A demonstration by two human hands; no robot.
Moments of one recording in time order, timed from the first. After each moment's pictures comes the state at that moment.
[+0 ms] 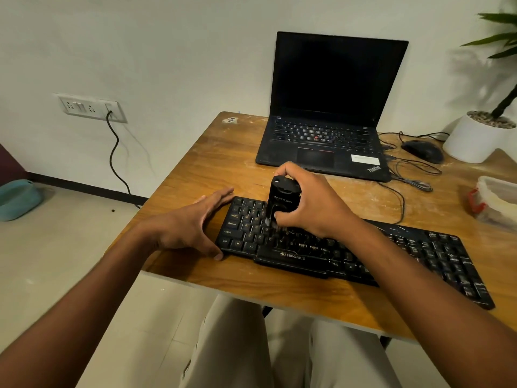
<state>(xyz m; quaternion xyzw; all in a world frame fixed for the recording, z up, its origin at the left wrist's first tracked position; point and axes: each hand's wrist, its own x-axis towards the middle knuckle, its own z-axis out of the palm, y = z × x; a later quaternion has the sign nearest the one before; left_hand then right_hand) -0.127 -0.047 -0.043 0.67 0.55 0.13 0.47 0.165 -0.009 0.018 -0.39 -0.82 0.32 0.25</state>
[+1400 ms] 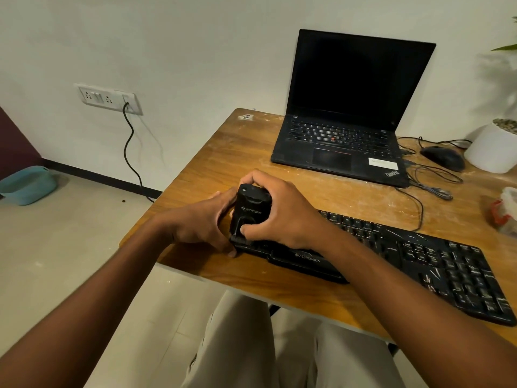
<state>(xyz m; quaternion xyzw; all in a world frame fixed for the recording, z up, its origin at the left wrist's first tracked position) -0.127 -0.046 -0.045 0.70 0.55 0.12 0.44 0.105 -0.031 0.014 -0.29 -0.84 0.38 0.25</state>
